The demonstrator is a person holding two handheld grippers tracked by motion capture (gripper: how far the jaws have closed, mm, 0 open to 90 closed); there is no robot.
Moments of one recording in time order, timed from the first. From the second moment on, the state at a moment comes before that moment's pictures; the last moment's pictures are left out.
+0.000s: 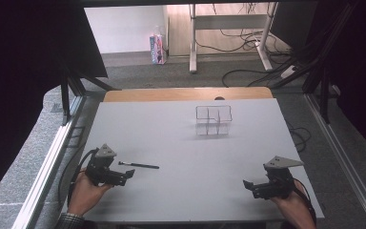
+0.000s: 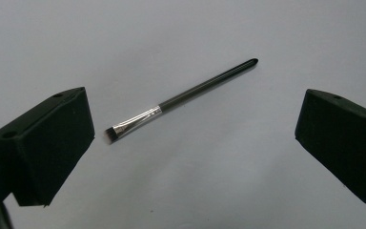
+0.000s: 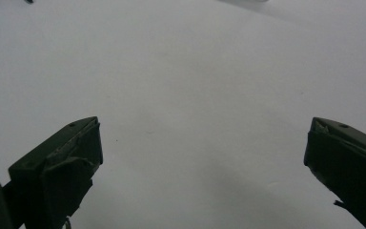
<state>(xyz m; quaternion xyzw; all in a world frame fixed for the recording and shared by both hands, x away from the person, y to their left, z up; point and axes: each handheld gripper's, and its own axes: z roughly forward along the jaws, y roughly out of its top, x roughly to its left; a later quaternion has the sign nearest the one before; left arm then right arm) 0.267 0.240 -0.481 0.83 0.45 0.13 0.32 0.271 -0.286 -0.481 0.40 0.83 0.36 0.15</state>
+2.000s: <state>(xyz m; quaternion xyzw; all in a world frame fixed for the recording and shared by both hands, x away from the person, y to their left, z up) 0.353 0.193 -0.479 0.92 0.35 0.06 0.16 0.272 -0.284 -0.484 0.39 0.84 0.36 0.14</state>
